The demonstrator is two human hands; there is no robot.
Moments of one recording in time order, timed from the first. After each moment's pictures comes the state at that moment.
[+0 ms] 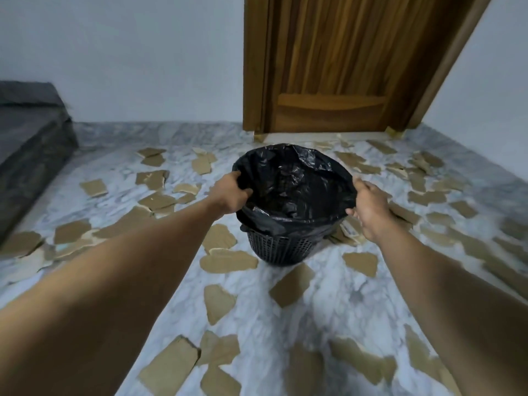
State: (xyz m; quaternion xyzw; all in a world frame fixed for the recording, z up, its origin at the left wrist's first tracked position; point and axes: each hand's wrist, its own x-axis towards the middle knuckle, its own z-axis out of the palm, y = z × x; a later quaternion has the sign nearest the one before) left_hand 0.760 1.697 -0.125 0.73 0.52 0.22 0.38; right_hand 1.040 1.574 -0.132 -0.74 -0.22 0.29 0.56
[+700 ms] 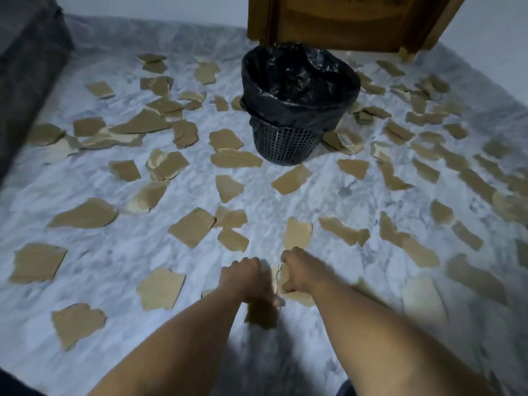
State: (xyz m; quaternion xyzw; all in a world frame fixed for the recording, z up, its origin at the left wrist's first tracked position) left_hand 0.670 1.338 -0.321 0.82 0.48 -0.20 0.26; right_hand 0.827 1.297 -0.298 -0.74 -0.59 0.29 -0.12
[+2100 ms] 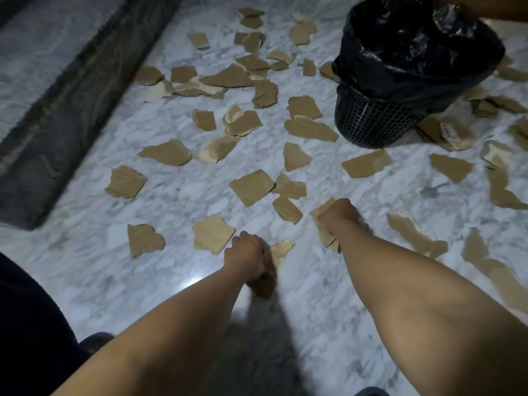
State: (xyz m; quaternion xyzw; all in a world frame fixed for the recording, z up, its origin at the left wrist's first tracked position) left_hand 0.592 1.317 -0.337 0.68 0.67 -0.13 0.28; right_hand 0.804 1.403 -0.329 -0.88 -0.35 0.31 0.04
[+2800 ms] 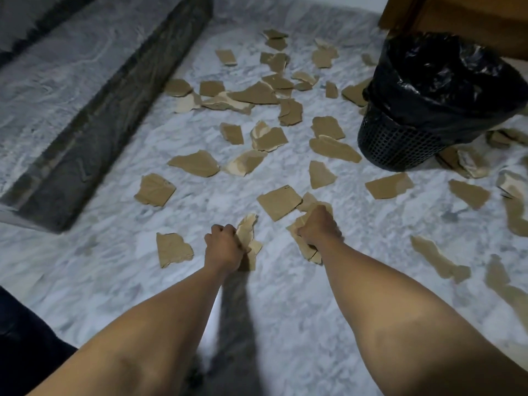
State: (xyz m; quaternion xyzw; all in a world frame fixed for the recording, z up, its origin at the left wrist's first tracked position) left_hand 0.479 1.348 -0.347 0.55 0.78 0.07 0.30; right_hand 0.693 1.406 -0.318 -0.82 -0.48 0.31 0.02
